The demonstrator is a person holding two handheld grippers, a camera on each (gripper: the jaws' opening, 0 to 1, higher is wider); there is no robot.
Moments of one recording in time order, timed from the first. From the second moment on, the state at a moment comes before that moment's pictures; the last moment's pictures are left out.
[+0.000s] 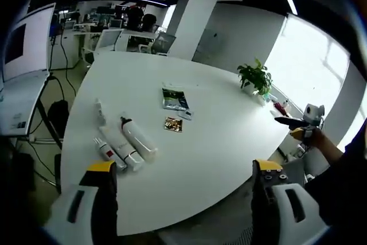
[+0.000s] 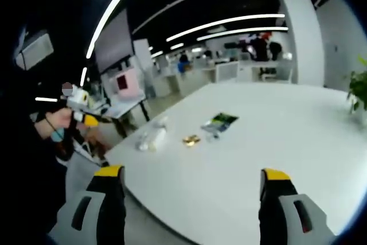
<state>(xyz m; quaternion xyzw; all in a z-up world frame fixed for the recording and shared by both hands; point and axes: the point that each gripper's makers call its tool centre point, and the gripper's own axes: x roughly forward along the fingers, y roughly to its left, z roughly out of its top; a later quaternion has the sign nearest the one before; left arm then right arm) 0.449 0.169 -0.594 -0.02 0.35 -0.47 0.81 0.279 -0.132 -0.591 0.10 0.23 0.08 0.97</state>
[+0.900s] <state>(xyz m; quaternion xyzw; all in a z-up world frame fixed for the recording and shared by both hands) 0.452 0.169 -0.600 -0.01 0.35 -0.46 0.81 0.280 -0.129 -0.594 0.11 0.23 0.08 0.96</state>
